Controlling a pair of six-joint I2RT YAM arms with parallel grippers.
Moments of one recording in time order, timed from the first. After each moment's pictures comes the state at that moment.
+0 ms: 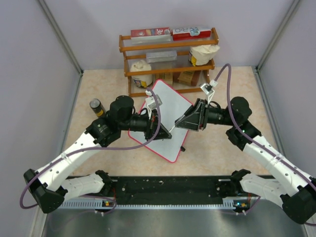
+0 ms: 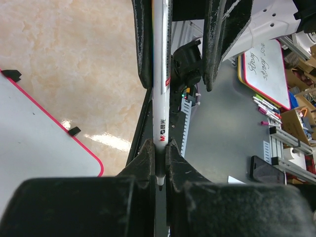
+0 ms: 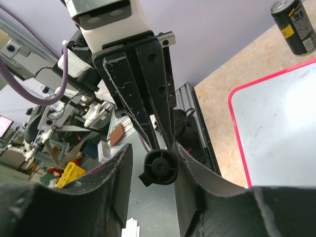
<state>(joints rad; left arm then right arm) -0.76 1.06 1.10 -0.38 0.73 -0.31 0.56 0.96 0.84 0.26 -0.90 0.85</state>
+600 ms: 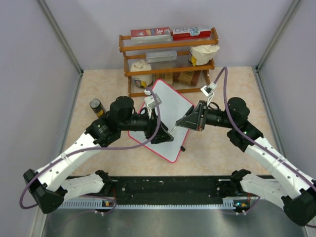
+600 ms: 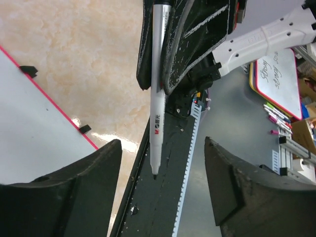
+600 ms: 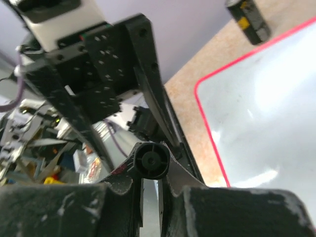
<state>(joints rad) -0.76 1.06 1.09 -0.37 0.68 -0.32 0.57 0.95 0.84 0.12 -0.81 0.74</state>
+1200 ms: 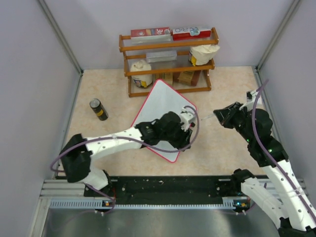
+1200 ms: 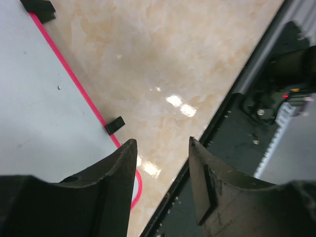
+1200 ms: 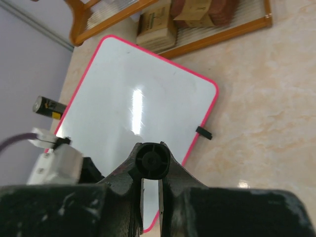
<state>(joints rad) -1.02 1.43 1.08 -0.27 0.21 -0.35 0.36 0.66 0.85 -0.43 -0.02 0.61</state>
